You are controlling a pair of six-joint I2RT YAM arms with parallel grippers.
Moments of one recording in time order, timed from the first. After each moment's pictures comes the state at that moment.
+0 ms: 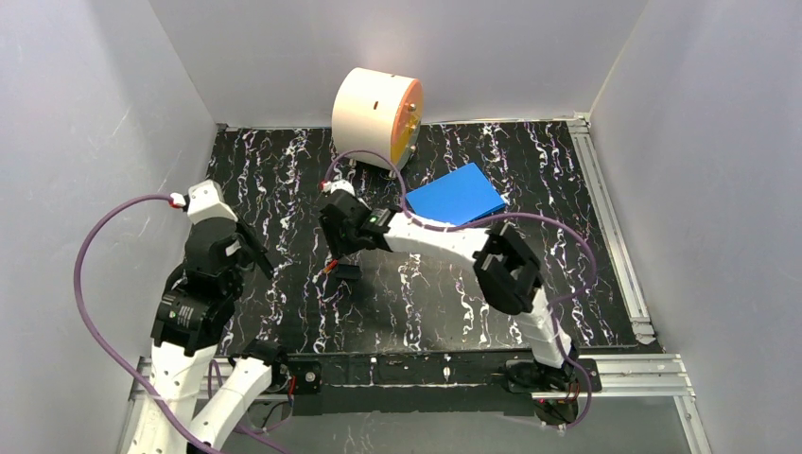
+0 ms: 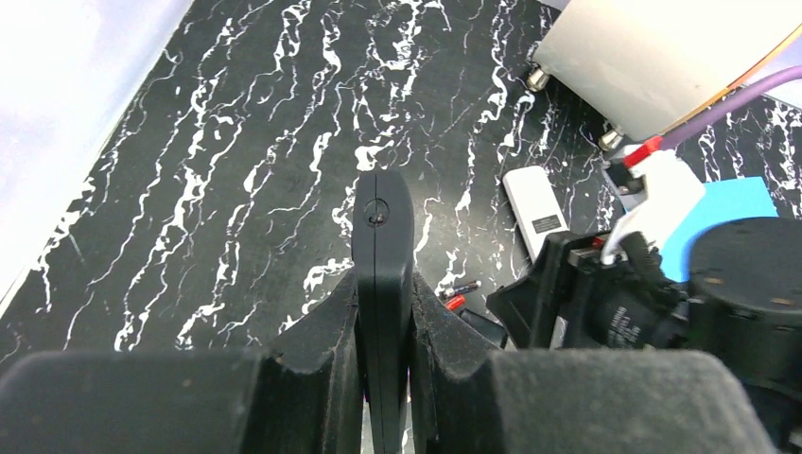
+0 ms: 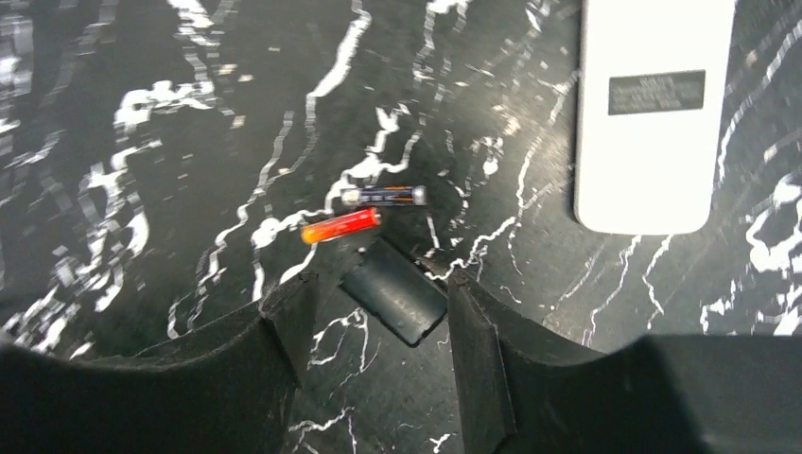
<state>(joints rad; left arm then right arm) -0.28 0.65 1.08 -0.87 -0.45 -0.41 1.09 2.11 1.77 -0.48 0.11 0.48</state>
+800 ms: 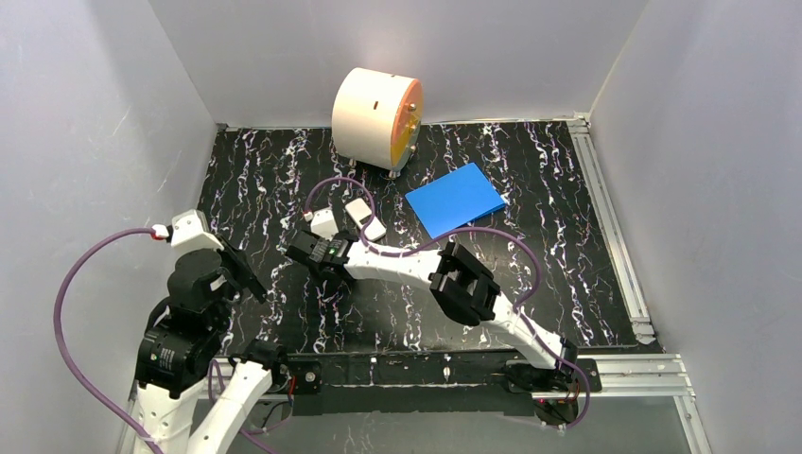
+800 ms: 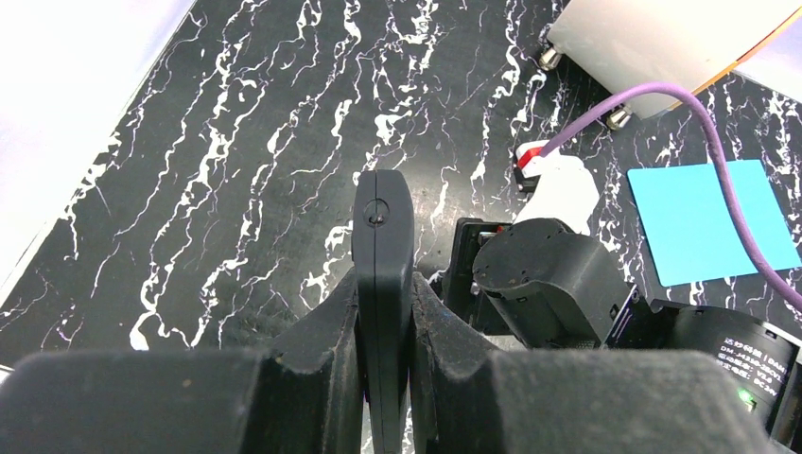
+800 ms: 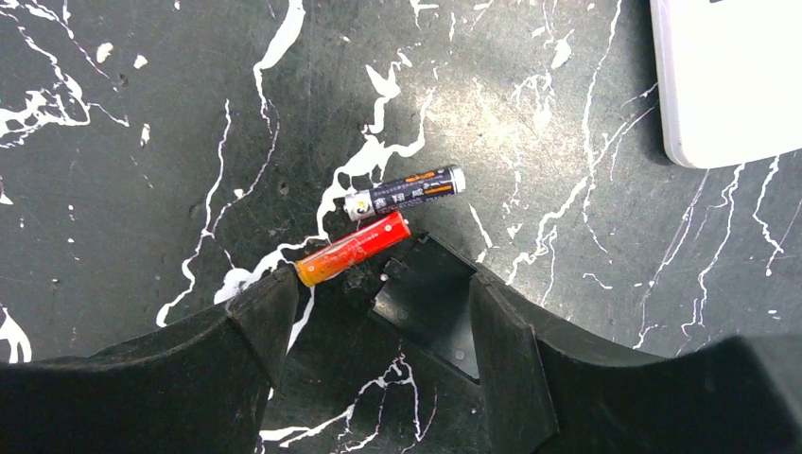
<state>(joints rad) -0.28 0.48 1.08 -1.04 -0.46 -0.45 1.24 2.44 2.12 -0.77 0.50 0.73</state>
